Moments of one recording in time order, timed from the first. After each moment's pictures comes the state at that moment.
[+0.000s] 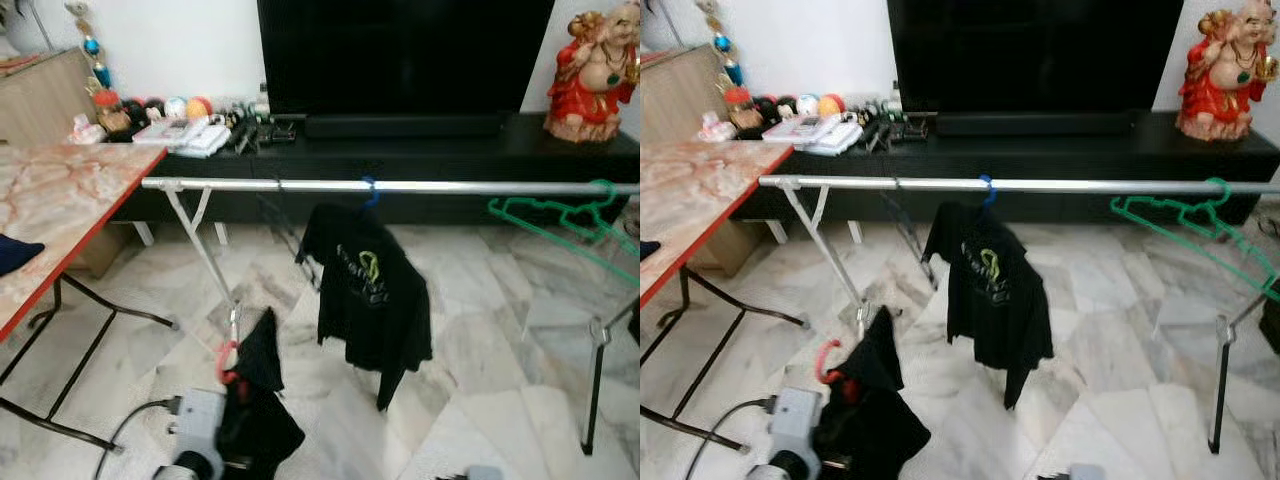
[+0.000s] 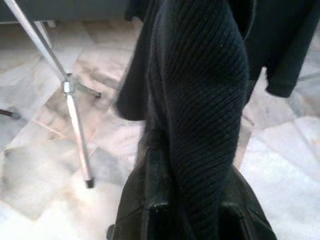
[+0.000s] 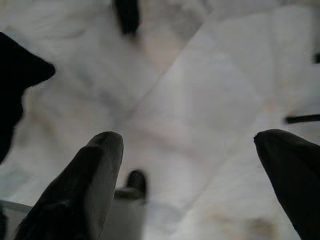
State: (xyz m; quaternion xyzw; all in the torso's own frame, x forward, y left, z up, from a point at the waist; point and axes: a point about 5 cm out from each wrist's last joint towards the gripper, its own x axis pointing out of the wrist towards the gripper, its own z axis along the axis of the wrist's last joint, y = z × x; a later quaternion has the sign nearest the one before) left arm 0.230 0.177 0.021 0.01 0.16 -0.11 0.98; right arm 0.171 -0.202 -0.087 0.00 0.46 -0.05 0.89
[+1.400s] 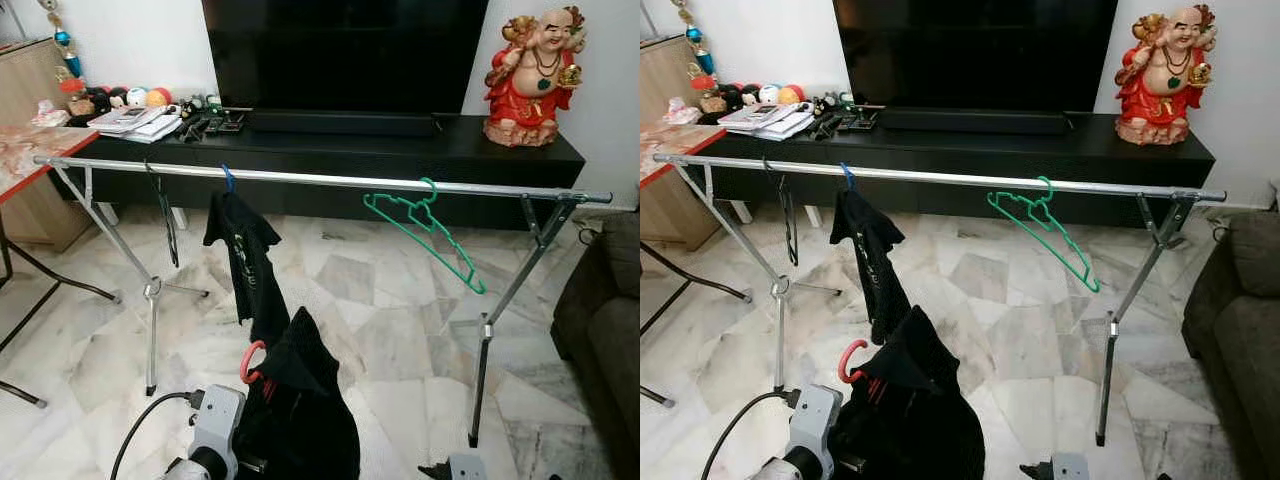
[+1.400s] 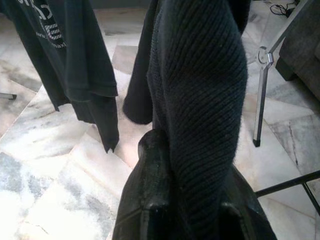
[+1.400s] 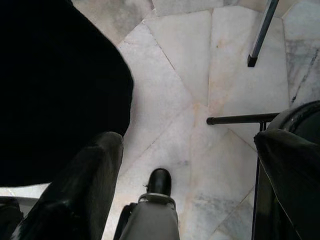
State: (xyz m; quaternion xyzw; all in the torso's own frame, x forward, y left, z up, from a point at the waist) left arm 0.231 0.159 0.022 0.01 0.16 -0.17 0.97; right arm 0.186 -0.176 -0.083 0.00 0.45 -0.03 0.89
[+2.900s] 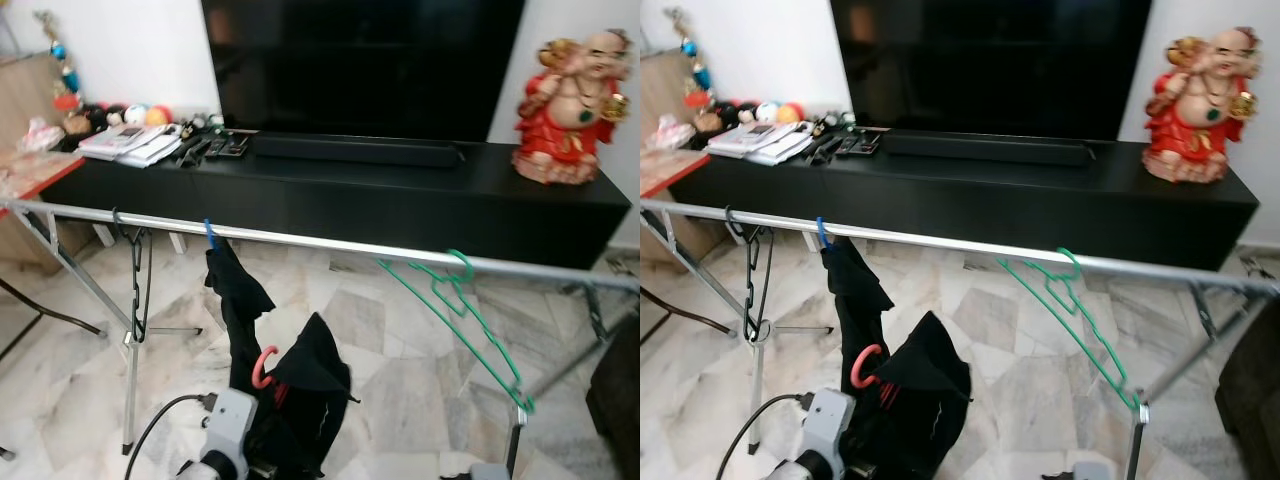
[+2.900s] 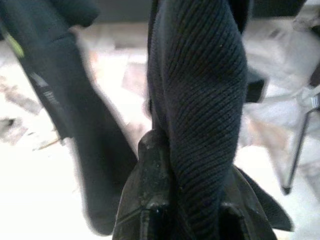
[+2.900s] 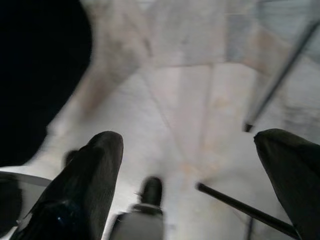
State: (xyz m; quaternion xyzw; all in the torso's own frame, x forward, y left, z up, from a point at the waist) left arm 0.227 0.158 0.014 0.02 0.17 -0.18 0.97; right arm 0.183 -0.184 -0.084 0.00 0.45 -0.02 0.89
